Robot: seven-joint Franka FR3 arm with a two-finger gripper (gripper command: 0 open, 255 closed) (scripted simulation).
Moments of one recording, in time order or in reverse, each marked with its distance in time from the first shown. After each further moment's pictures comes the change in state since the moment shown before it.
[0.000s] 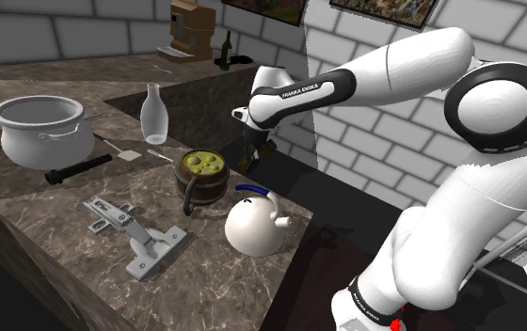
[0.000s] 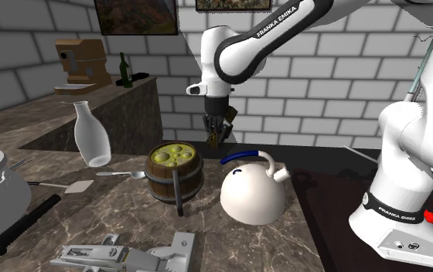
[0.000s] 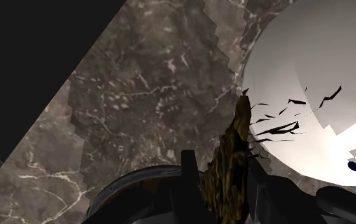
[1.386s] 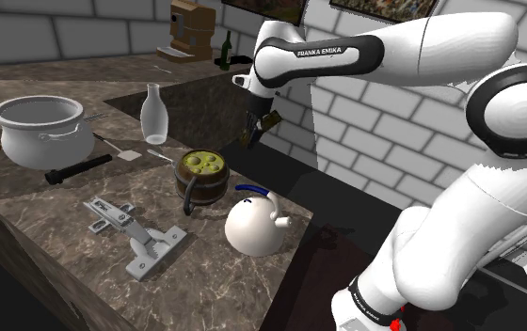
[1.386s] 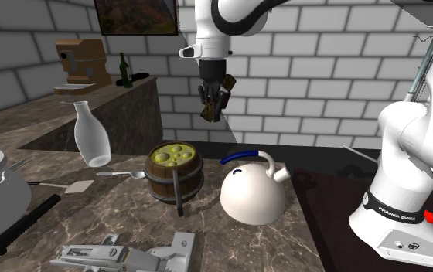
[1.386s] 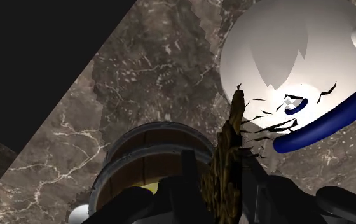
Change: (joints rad) arm 0.012 -0.079 0.015 0.183 -0.026 -0.258 0.053
